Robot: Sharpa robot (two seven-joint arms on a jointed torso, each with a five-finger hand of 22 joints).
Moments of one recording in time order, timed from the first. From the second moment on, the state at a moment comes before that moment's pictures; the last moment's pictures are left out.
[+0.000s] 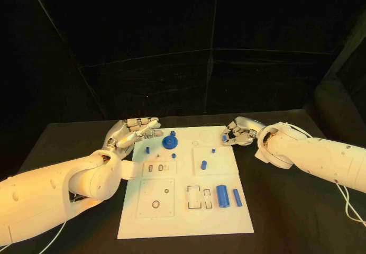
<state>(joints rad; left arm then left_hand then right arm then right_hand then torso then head) 1.19 -0.88 -0.09 1.59 0.08 -0.35 0.59 1.41 0.03 0.03 0.05 0.11 0.97 0.23 0.09 0.07 1.05 0.18 0.09 0.07 1.09 0.13 0.17 0.14 0.17 0.87 0.25 0.26 0.08 1.24 -0.79 -0.07 1.25 -1.18 -0.28 0.04 1.44 0.01 0.09 0.00 0.19 1.05 0.14 0.10 0.08 1.46 0.06 1.49 1.31 1.47 0.00 1.54 1.31 0.04 1.46 0.11 1.53 1.31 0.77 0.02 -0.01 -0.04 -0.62</state>
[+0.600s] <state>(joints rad) 1.19 -0.90 -0.09 1.60 0.08 -0.35 0.59 1.41 0.03 0.03 0.05 0.11 0.97 0.23 0.09 0.07 1.05 0.18 0.09 0.07 1.09 0.13 0.17 0.14 0.17 0.87 0.25 0.26 0.08 1.24 -0.83 -0.07 1.42 -1.16 -0.43 0.03 1.43 0.04 0.15 0.00 0.17 1.07 0.14 0.12 0.08 1.46 0.05 1.48 1.31 1.47 -0.02 1.54 1.31 0.04 1.46 0.10 1.53 1.31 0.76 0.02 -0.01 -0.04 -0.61</state>
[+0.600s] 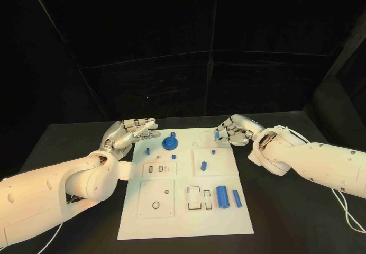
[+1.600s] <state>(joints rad) 1.20 -0.93 -0.09 1.58 0.08 -0.35 0.59 1.41 0.03 0.02 0.05 0.11 0.97 0.23 0.09 0.07 1.06 0.17 0.09 0.07 1.09 0.13 0.16 0.14 0.17 0.87 0.25 0.25 0.07 1.21 -0.50 -0.11 1.45 -1.32 -0.39 -0.27 1.42 0.05 0.16 -0.01 0.15 1.07 0.13 0.11 0.08 1.46 0.05 1.47 1.31 1.47 -0.02 1.54 1.31 0.04 1.47 0.09 1.53 1.31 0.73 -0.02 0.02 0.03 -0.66</state>
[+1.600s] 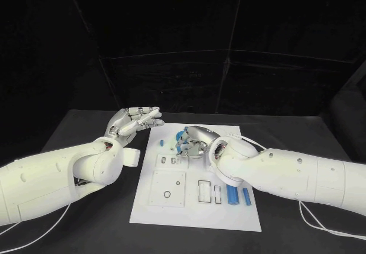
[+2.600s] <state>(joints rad) 1.21 -0.91 -0.09 1.58 0.08 -0.35 0.59 1.41 0.03 0.02 0.05 0.11 0.97 0.23 0.09 0.07 1.06 0.17 0.09 0.07 1.09 0.13 0.15 0.14 0.17 0.87 0.25 0.25 0.07 1.19 -0.46 -0.11 1.42 -1.39 -0.33 -0.31 1.41 0.04 0.16 -0.01 0.15 1.07 0.14 0.11 0.08 1.46 0.05 1.46 1.31 1.47 -0.02 1.54 1.31 0.04 1.47 0.09 1.53 1.31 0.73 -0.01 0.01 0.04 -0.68</state>
